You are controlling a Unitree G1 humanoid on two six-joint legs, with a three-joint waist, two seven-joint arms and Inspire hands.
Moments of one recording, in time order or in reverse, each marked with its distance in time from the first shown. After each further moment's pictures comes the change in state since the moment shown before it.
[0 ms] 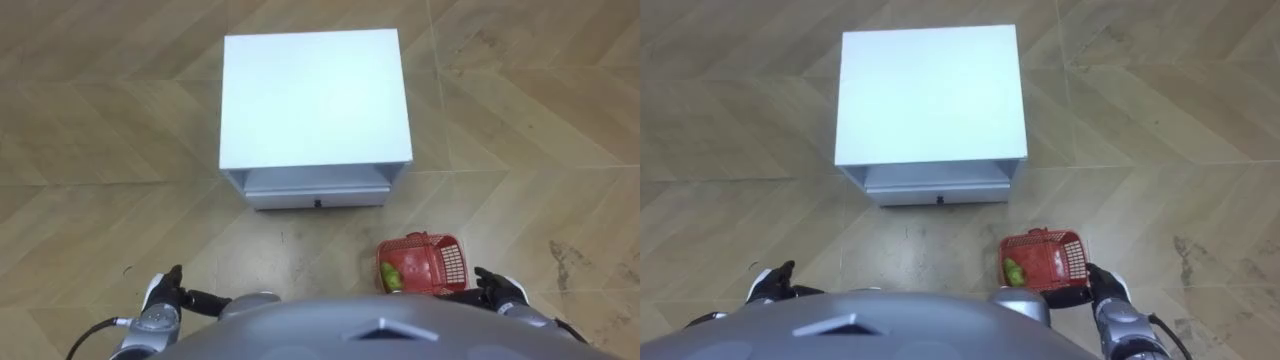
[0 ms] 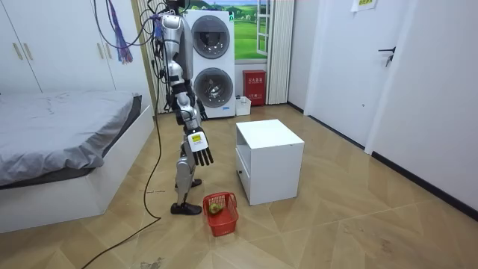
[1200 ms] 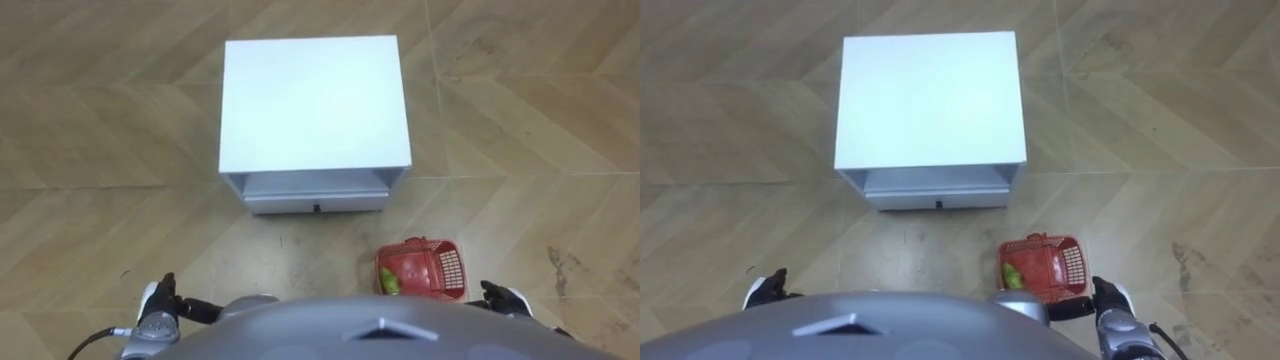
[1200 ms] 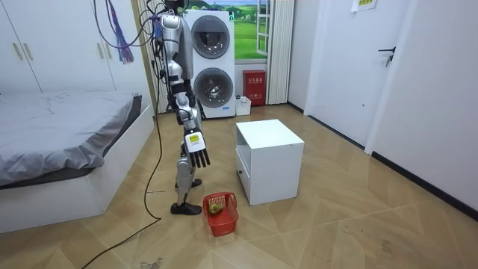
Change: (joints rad) left arm 0.035 -0.004 0.002 0.013 0.001 -0.006 0.060; right arm 0.006 0.002 0.001 0.046 -0.050 0.005 -0.061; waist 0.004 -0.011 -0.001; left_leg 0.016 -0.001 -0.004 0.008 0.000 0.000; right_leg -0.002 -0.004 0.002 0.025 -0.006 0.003
